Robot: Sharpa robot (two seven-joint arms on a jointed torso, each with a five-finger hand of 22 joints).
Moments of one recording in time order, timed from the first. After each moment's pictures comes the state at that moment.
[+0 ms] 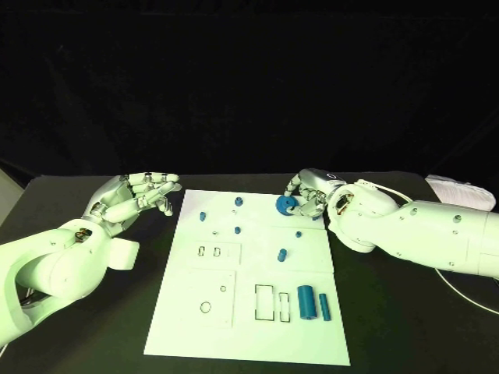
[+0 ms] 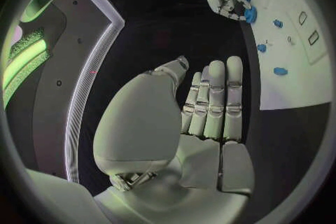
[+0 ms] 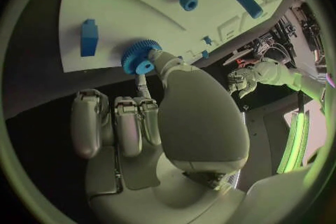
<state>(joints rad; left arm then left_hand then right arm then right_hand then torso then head) 1.21 -0.95 -0.02 1.58 -0.09 -0.22 0.45 1.48 -0.19 0.40 0.22 0.05 0.89 0.19 0.25 0.22 1.12 0.13 0.14 0.07 1.07 0.05 0.98 0.59 0.17 0.94 0.15 0.98 0.58 1.31 -0.82 -0.16 1.44 -1.41 -0.46 -0.29 1.43 -0.21 0.38 0.19 0.24 0.99 0.14 0.19 0.37 1.47 0.05 1.57 1.31 1.47 -0.02 1.55 1.31 0.07 1.46 0.08 1.40 1.31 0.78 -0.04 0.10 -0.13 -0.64</state>
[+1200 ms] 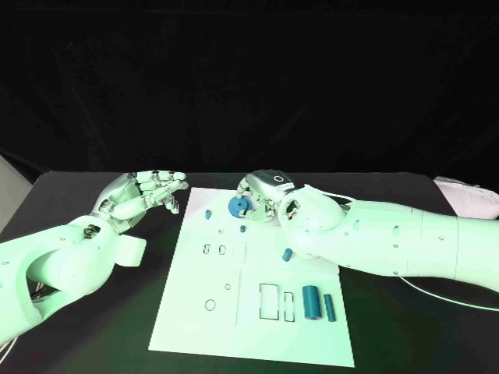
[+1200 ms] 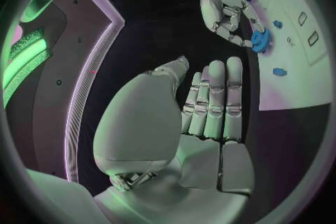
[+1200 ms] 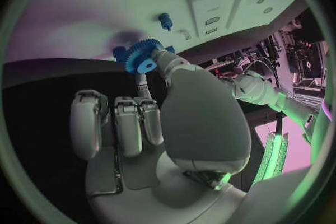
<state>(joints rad) 1.21 -0.94 -0.02 1.58 -0.08 -0.21 0.45 1.48 -0.19 0.40 0.22 0.05 0.89 0.19 0.25 0.22 1.12 0.13 0.14 0.07 1.07 0.05 0.98 0.59 0.17 0.93 0.15 0.98 0.59 1.30 -0.58 -0.16 1.40 -1.62 -0.51 -0.34 1.40 -0.23 0.39 0.20 0.21 1.01 0.14 0.19 0.37 1.47 0.05 1.57 1.31 1.47 -0.02 1.55 1.31 0.05 1.46 0.08 1.41 1.31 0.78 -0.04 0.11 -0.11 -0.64</state>
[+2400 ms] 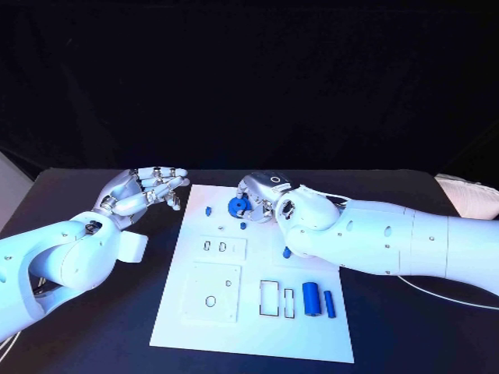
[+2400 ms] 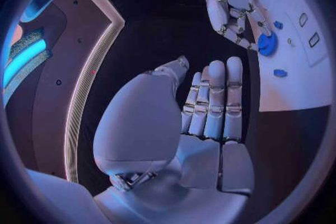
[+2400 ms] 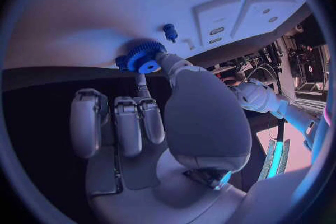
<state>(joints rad) 1.21 -0.94 -0.02 1.58 -0.08 -0.21 0.45 1.48 -0.19 0.40 0.22 0.05 0.89 0.19 0.25 0.22 1.12 0.13 0.14 0.07 1.07 0.05 0.98 0.59 0.17 0.93 0.15 0.98 0.59 1.29 -0.54 -0.17 1.35 -1.65 -0.48 -0.36 1.32 -0.25 0.37 0.24 0.21 0.97 0.15 0.15 0.36 1.47 0.06 1.54 1.31 1.47 -0.02 1.55 1.31 0.05 1.45 0.09 1.39 1.31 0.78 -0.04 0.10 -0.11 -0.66</state>
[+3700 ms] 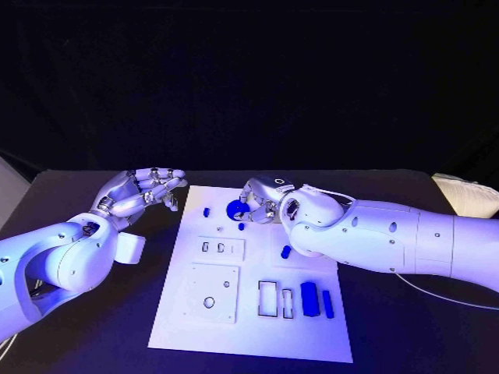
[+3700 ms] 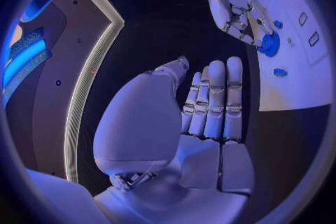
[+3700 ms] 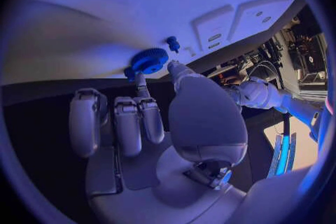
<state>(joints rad) 1.21 -0.95 -0.02 1.58 -0.08 -0.21 0.45 1.48 -0.19 0.40 0.22 0.05 0.89 0.19 0.25 0.22 1.12 0.13 0.14 0.07 1.07 0.05 0.98 0.59 0.17 0.93 0.15 0.99 0.59 1.29 -0.57 -0.17 1.36 -1.57 -0.42 -0.34 1.17 -0.17 0.21 0.29 0.23 0.95 0.15 0.12 0.36 1.47 0.06 1.54 1.31 1.47 -0.01 1.55 1.31 0.05 1.46 0.10 1.38 1.31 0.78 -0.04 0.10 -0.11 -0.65</state>
